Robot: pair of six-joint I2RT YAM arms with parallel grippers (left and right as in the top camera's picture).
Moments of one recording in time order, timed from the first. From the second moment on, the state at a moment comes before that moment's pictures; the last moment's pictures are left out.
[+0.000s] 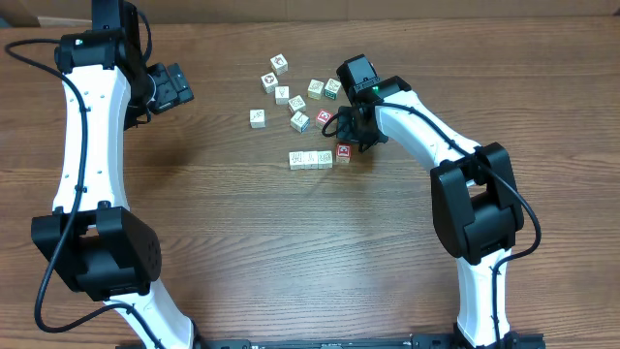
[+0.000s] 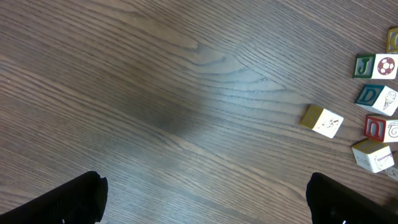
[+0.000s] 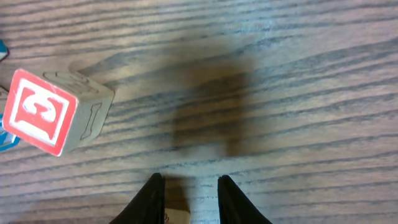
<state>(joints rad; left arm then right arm) 0.10 1.96 1.96 -1.28 -0.03 -0.37 0.41 2.21 1.71 -0.81 0.02 0.49</state>
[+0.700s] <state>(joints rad) 0.10 1.96 1.96 -1.28 -0.03 -0.37 0.41 2.21 1.71 -0.88 -0.02 0.49</state>
